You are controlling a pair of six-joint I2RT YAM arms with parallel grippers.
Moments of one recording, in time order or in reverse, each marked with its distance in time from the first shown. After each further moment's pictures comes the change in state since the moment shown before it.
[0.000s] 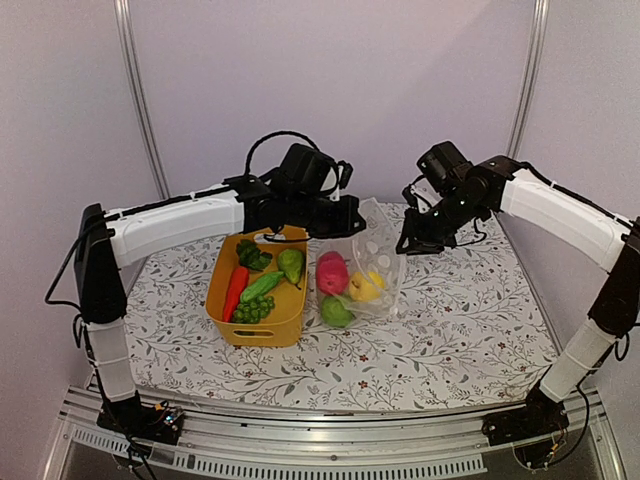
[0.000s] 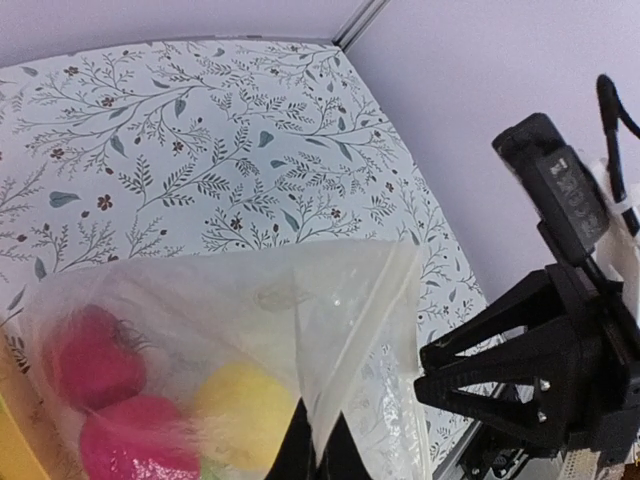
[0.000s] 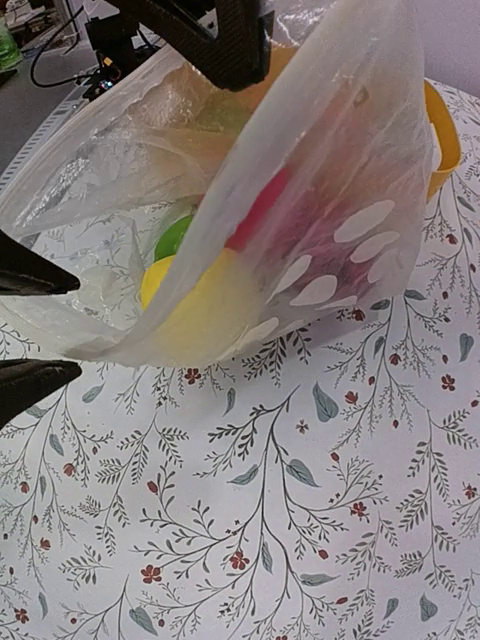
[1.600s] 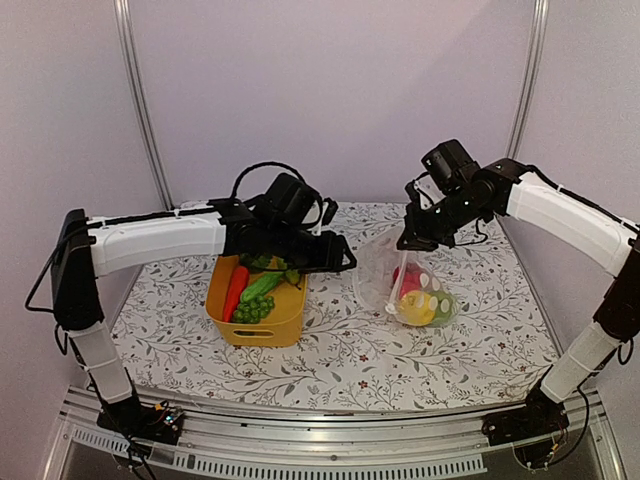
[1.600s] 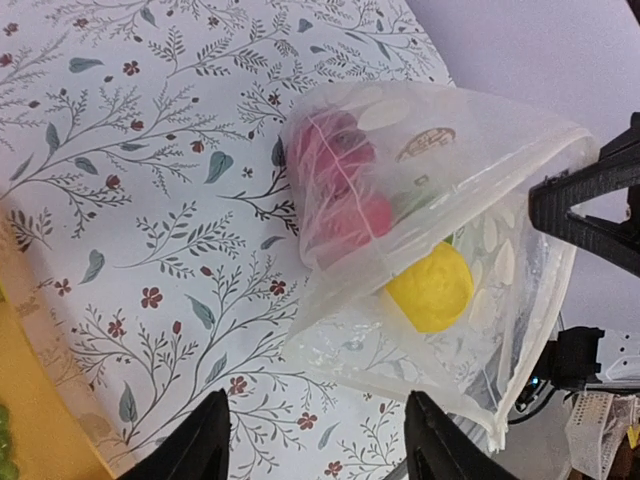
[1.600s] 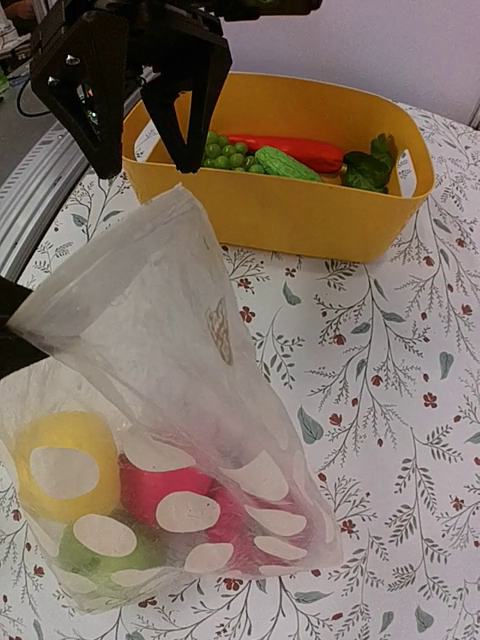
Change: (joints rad) left arm -0.006 -0.146 -0.280 -0.034 0.067 -0.018; right arm 0.000 -0.027 -0.043 0.084 -0.024 0.070
